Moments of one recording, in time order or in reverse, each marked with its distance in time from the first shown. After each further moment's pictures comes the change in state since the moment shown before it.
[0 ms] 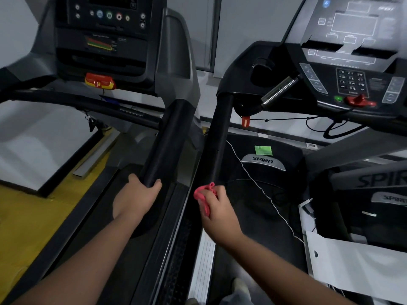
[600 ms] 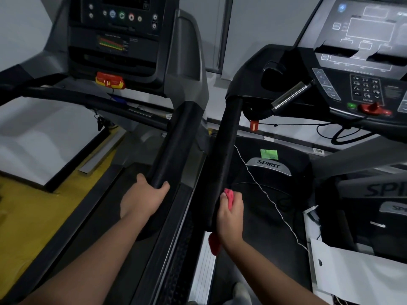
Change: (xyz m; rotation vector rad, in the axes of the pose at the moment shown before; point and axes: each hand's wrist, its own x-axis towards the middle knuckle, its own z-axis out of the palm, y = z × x) left_hand 0.006 0.000 -0.001 -0.074 -0.037 -0.015; right_hand 0.014 -0.009 0.008 0.485 0.335 0.574
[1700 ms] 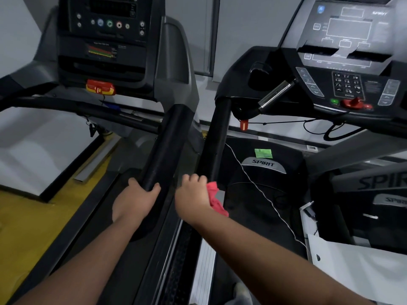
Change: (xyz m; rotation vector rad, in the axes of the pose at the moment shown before) left_hand -0.006 0.002 0.002 0.126 0.065 0.016; right_hand 0.010 -0.050 0.048 -1.645 -0.415 -0.784
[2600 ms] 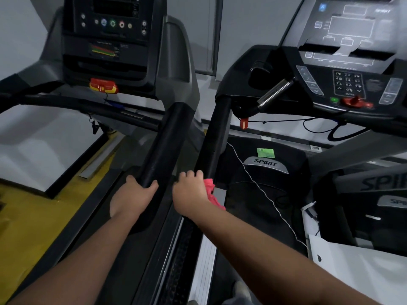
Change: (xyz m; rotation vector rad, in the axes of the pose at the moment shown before) left_hand -0.004 -0.002 0.000 0.005 0.010 -0.026; right_hand -0.006 0.008 -0.002 0.040 0.044 -0.068
